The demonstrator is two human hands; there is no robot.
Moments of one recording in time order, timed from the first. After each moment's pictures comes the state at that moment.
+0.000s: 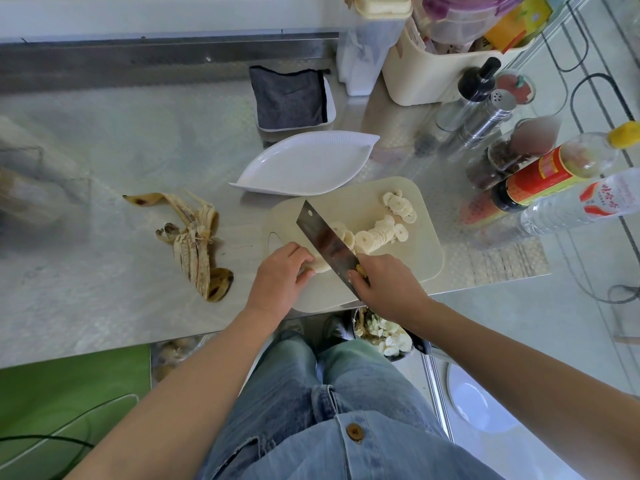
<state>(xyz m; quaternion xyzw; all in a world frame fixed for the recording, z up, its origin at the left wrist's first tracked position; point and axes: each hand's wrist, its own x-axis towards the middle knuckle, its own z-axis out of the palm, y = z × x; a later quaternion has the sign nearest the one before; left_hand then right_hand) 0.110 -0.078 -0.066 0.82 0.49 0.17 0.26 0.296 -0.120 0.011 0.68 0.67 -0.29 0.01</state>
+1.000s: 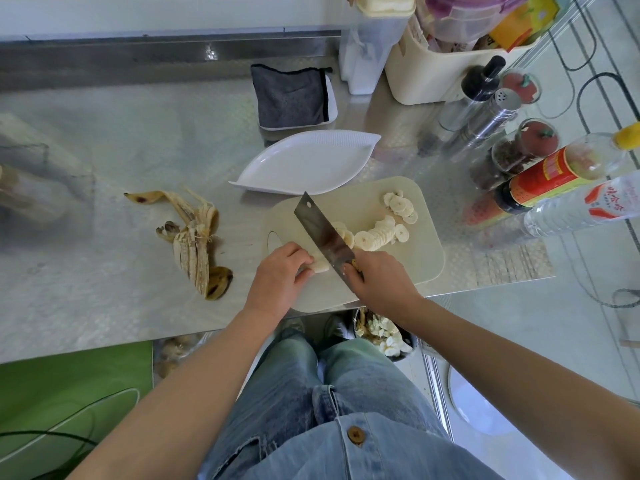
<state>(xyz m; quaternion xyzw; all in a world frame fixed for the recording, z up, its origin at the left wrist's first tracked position) 0.112 -0.079 -0.065 0.81 0.49 0.18 0.27 0.295 -0.113 0.000 0.69 0.67 -0.28 -0.02</state>
